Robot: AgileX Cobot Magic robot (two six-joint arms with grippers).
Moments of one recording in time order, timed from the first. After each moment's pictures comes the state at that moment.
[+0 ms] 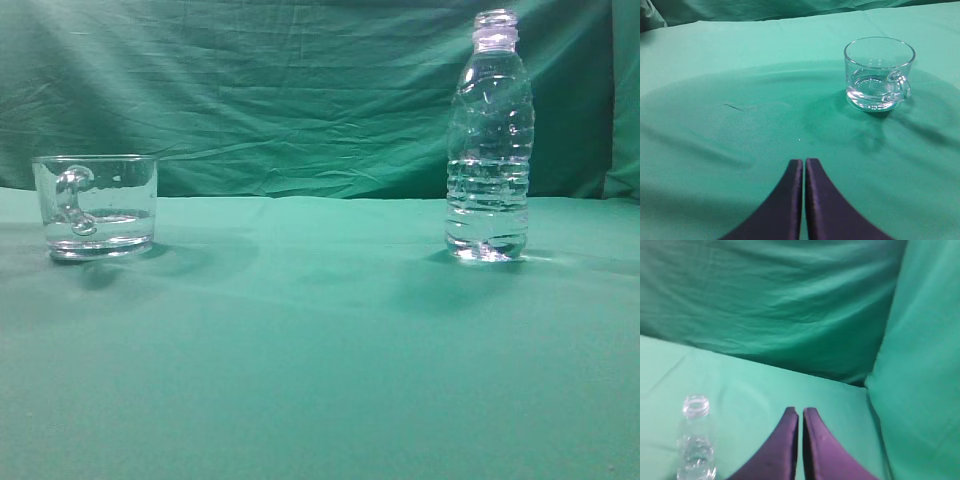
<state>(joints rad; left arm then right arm) 0.00 -0.01 0.02 -0.18 0.36 0.22 0.20 0.53 -0.65 -0.23 0.40 0.12</state>
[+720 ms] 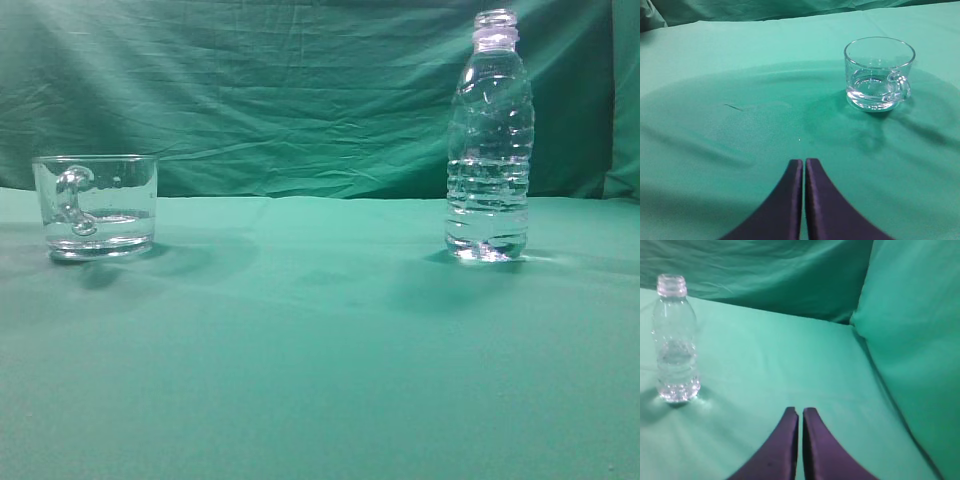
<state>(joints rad) 0.00 -0.01 0.02 -0.18 0.36 0.22 0.06 0.00 -0.11 -0.05 0.39 -0.07</state>
